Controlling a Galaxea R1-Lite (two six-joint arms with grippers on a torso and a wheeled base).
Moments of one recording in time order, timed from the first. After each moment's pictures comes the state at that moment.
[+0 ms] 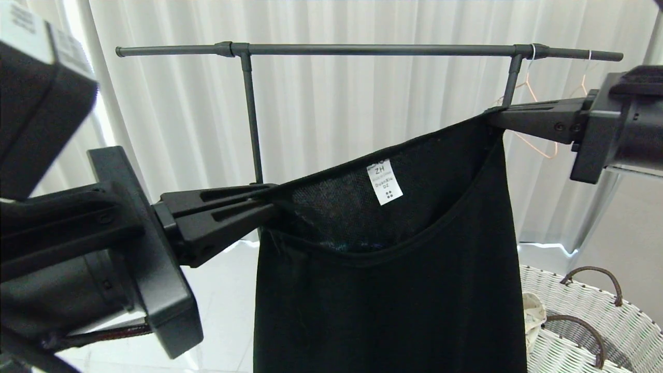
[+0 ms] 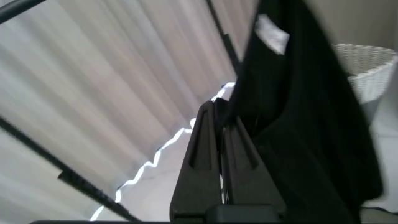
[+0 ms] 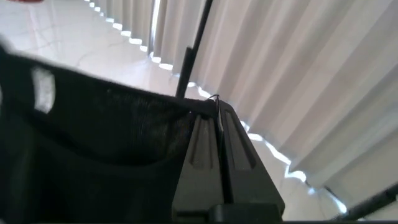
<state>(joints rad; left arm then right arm) -0.97 1.17 -0.88 -0.19 0.16 0.39 0.71 1.34 -1.23 -0.03 0.16 -0.12</state>
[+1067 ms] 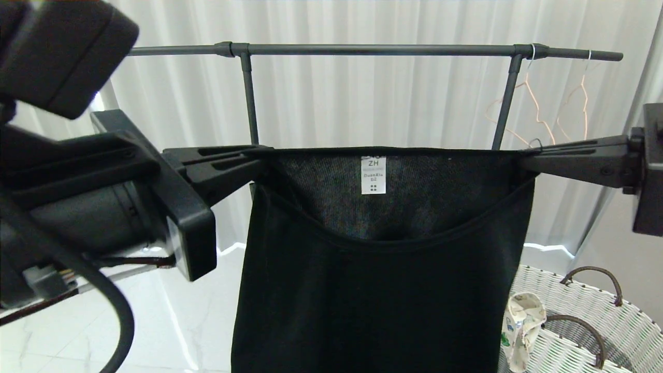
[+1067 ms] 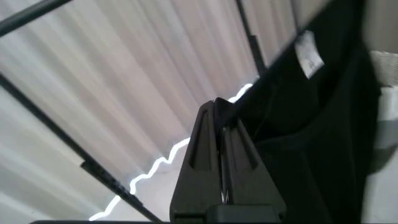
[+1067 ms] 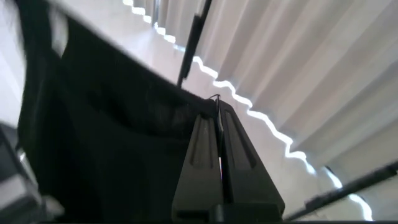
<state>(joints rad) -0.85 1.23 -0.96 -0.19 0.19 0.38 0.71 1.23 -1.22 0.24 0.16 -0.19</state>
